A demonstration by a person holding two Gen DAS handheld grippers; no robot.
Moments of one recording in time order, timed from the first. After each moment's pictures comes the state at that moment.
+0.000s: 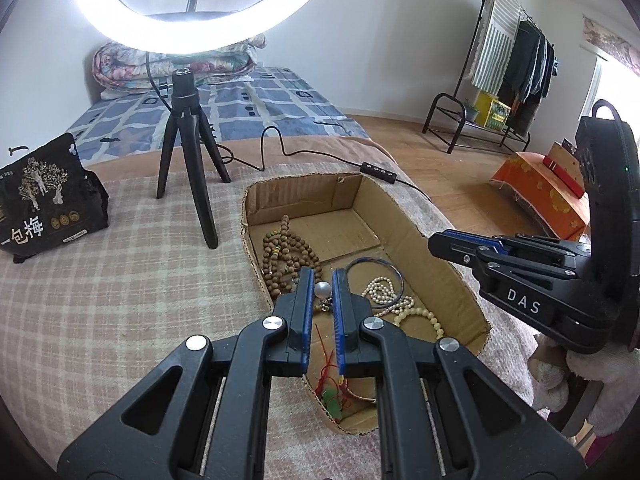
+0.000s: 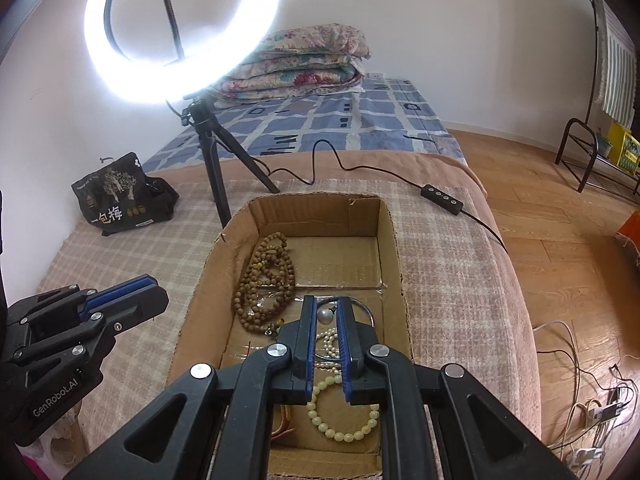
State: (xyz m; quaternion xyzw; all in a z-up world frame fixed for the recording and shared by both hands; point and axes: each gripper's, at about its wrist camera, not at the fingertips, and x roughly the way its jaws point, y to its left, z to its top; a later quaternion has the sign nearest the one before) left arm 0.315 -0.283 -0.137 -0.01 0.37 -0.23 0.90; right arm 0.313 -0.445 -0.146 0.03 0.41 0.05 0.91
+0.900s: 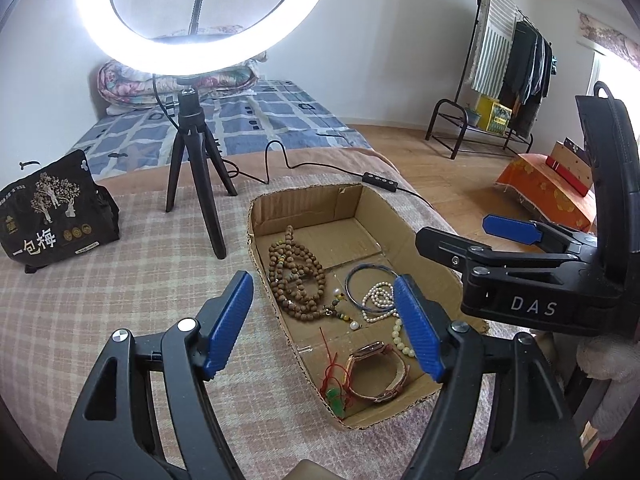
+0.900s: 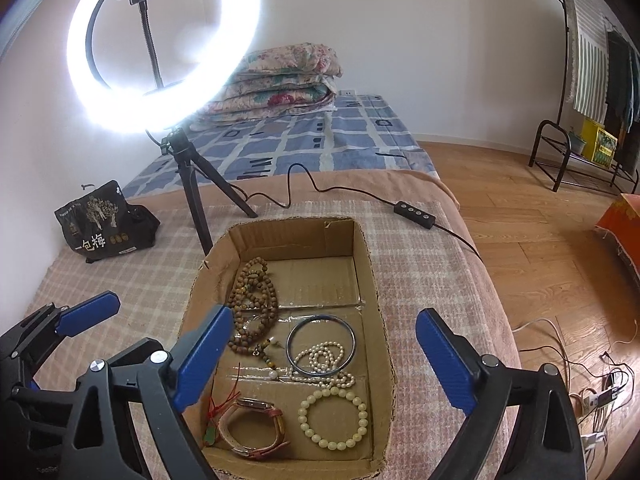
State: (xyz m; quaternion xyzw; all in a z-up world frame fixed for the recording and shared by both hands) left arm 0.305 -0.283 -0.127 0.00 0.35 -0.22 0.91; right arm 0.306 -0.443 -0.131 0.04 0.38 0.00 0.92
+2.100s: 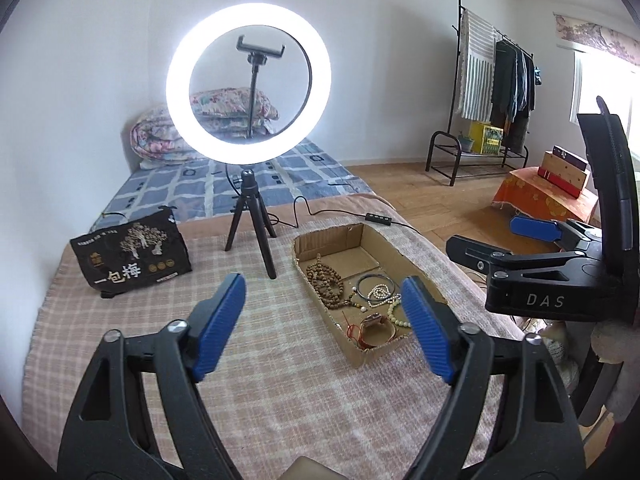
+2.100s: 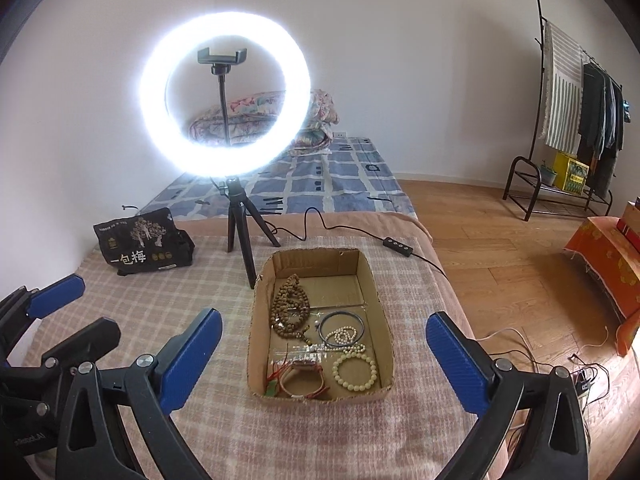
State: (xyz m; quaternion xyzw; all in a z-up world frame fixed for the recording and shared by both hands) left arm 0.176 -0.202 -0.023 0.03 0.26 -0.21 0.94; right arm 0.187 -0.387 -0.034 0.01 0.32 -0.04 0.95
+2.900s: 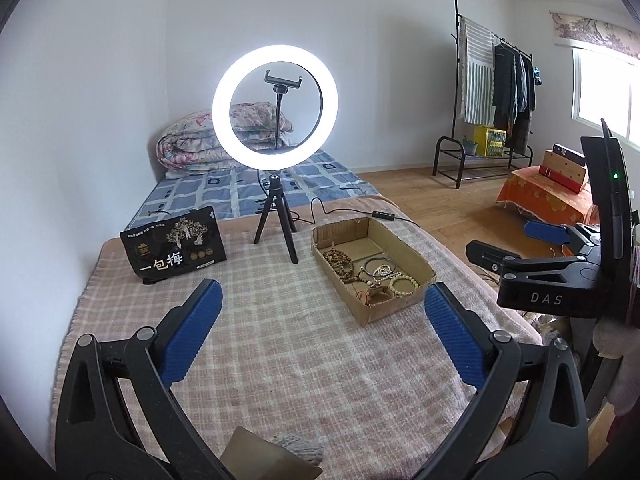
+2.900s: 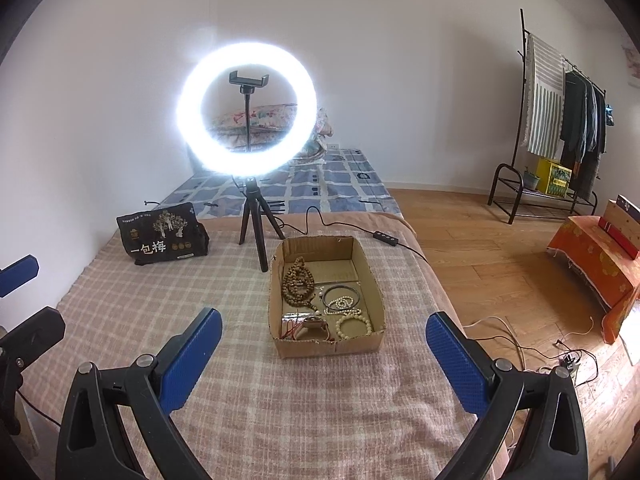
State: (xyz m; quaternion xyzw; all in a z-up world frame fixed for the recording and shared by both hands) left arm 0.078 -0.159 0.004 0.04 0.25 -0.19 0.95; right arm 0.090 -0.361 -0.018 0.01 0.30 -0.05 0.95
